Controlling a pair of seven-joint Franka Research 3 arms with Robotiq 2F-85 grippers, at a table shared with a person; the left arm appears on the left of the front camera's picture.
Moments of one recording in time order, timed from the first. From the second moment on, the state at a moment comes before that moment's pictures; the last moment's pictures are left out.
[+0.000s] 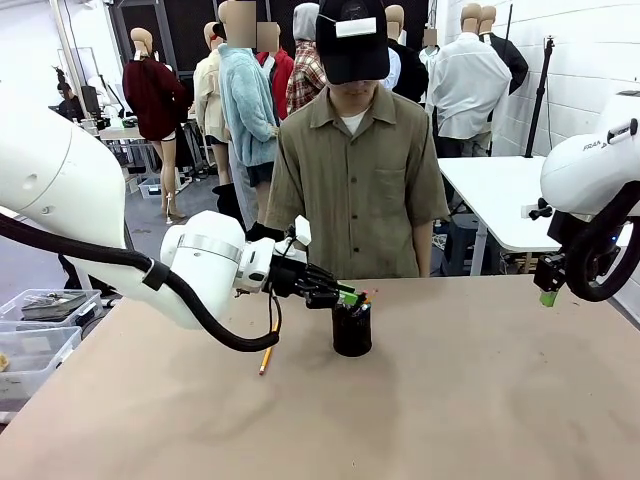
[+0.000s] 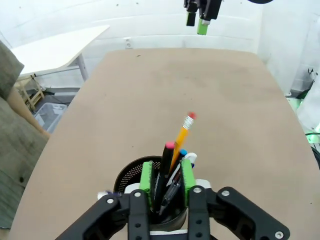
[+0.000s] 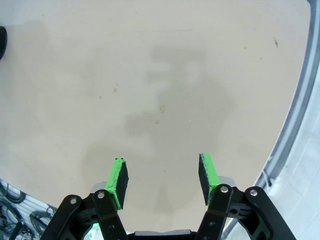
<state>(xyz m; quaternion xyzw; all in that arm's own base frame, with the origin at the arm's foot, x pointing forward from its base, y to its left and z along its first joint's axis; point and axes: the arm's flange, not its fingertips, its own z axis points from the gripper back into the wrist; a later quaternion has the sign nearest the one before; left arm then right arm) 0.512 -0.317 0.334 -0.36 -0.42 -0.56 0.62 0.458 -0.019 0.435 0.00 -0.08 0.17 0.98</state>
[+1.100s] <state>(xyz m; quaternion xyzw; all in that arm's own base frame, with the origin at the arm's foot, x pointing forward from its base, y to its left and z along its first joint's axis) 0.470 -0.189 0.402 -0.16 -0.37 -0.38 0.83 0.458 -0.019 0.435 0.00 -0.08 0.17 0.98</state>
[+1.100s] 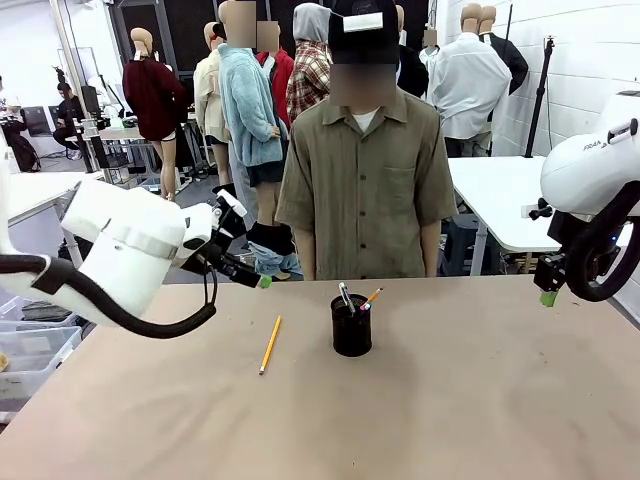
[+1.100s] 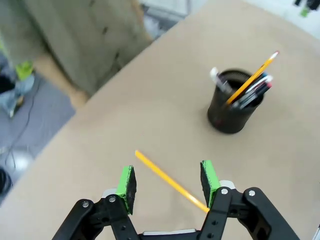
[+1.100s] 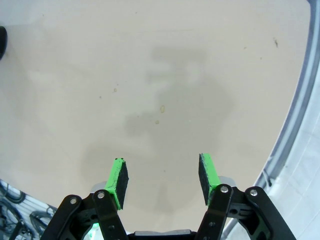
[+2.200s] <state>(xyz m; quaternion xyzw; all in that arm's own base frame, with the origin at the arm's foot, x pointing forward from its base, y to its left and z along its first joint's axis) 0.501 -0.270 0.384 -0.02 -0.14 -0.26 0.96 0.458 -0.019 0.435 0.00 -0.08 0.17 0.98</state>
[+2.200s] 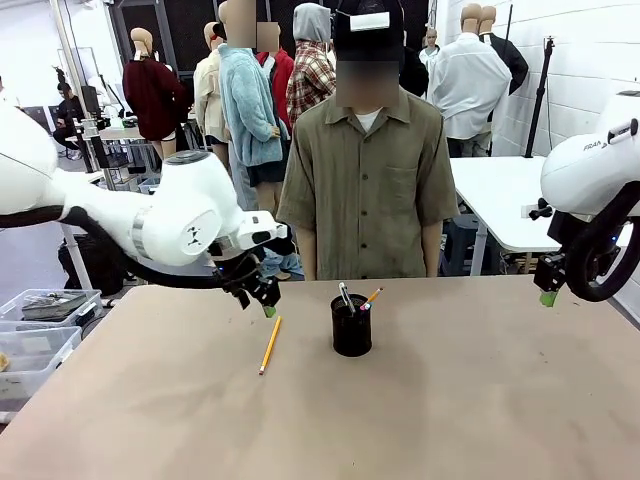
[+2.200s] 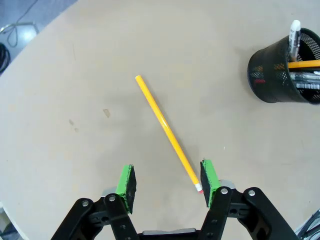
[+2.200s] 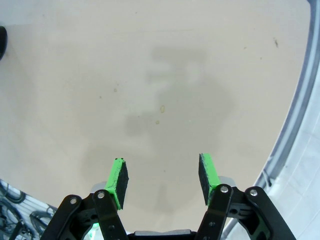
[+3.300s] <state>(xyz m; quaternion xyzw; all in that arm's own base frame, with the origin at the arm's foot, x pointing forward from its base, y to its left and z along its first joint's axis) 0.532 -0.294 0.309 0.00 -0.07 -0.21 0.98 0.458 -0.019 0.435 0.00 -0.08 0.17 0.98</state>
